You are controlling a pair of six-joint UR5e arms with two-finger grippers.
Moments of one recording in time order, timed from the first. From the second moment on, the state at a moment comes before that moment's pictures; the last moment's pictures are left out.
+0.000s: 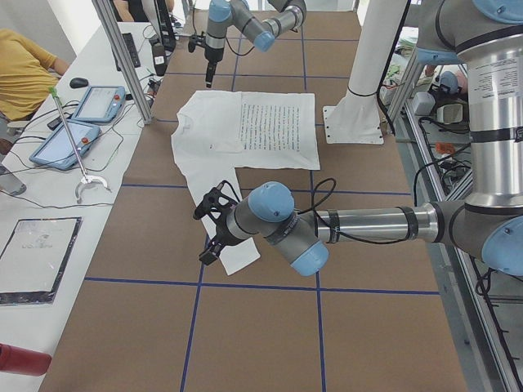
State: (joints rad) left arm -1.55 -1.40 -1.67 -2.46 -2.32 -0.15; right arm 0.83 -0.51 1.33 -1.67 1.92 0.96
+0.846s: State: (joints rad) left arm -1.24 -1.38 -1.50 -2.78 -2.18 -0.56; right arm 1.17 -1.05 1.72 -1.67 2.15 0.53
